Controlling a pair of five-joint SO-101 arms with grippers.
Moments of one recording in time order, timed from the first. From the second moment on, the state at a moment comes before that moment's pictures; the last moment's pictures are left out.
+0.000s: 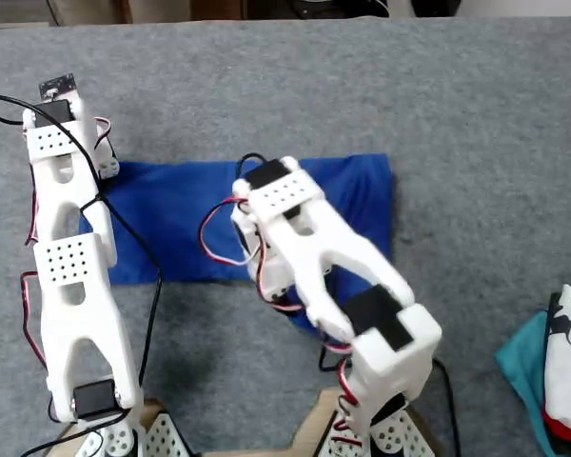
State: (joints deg) left arm -18.2 69.2 -75.4 96.7 1.0; right arm -34.4 13.0 11.5 101.0 -12.2
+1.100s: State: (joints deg) left arm -18.2 69.2 -75.4 96.7 1.0; right arm -23.7 4.4 25.5 88.5 -10.9
